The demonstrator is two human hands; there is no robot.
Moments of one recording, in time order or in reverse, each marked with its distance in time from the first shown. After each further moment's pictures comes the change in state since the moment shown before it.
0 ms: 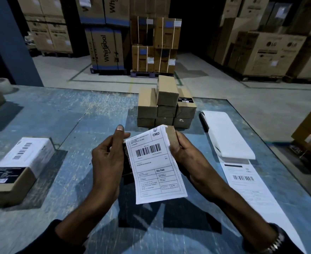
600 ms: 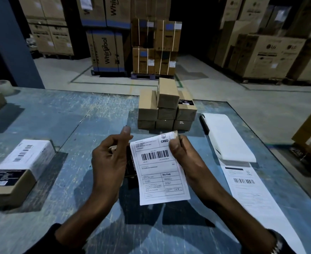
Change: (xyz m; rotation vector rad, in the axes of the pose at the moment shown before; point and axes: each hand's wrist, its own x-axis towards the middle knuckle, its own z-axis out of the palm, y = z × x) left_hand 0.003 0.001 -0.001 0.030 -0.025 0.163; right_hand 0.005 -0.002 0.006 -0.087 0.124 0.024
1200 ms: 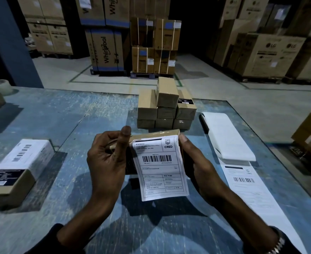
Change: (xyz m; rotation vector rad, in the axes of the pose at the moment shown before) left_hand 0.002 -0.008 -0.004 0.011 0.066 0.184; right_hand 0.000 -0.004 -0.004 0.071 -0.020 0.075
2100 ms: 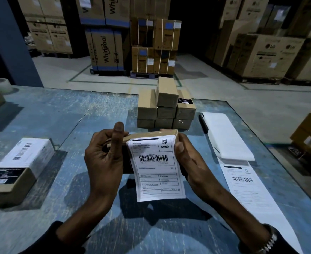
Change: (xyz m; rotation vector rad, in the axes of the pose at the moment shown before) left_hand 0.000 0.004 -0.002 -0.015 0.031 0.015; right_hand 0.000 0.007 0.005 -0.032 -0.026 -0.180
